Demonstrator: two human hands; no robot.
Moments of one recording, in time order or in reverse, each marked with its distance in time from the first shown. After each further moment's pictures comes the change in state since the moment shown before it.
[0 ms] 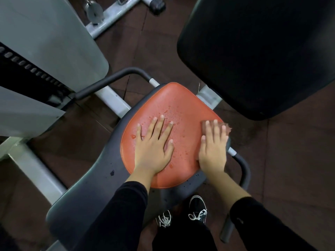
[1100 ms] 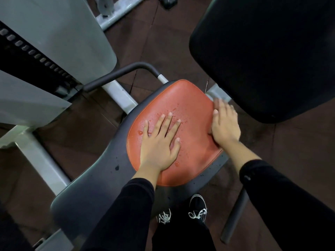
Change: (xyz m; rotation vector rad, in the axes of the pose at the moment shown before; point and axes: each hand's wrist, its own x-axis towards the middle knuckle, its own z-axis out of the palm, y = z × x) left_hand -0.001 0.001 -0.002 -0.021 -0.003 -0.014; right_hand 0.085 -0.002 -0.016 -0.055 -0.116 -0.030
